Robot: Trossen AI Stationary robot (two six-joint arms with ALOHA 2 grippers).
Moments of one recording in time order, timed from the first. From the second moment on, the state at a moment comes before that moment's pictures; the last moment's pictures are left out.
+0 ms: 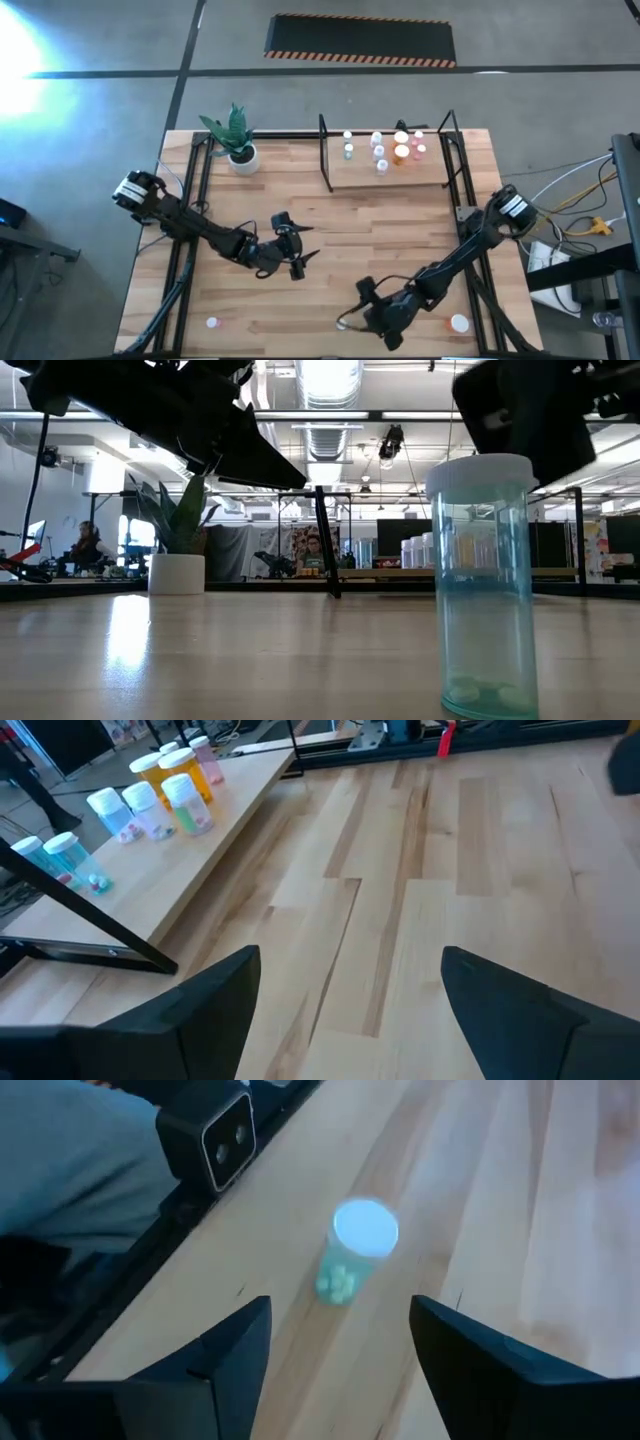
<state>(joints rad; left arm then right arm) -0.40 1.58 0.73 0.38 -0.72 -0.14 0.70 1.82 0.96 0.16 0.23 0.05</state>
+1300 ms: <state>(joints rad) -0.39 1.58 0.73 0.39 -0.72 -0.15 0.60 1.92 0.99 0.40 0.07 0.03</state>
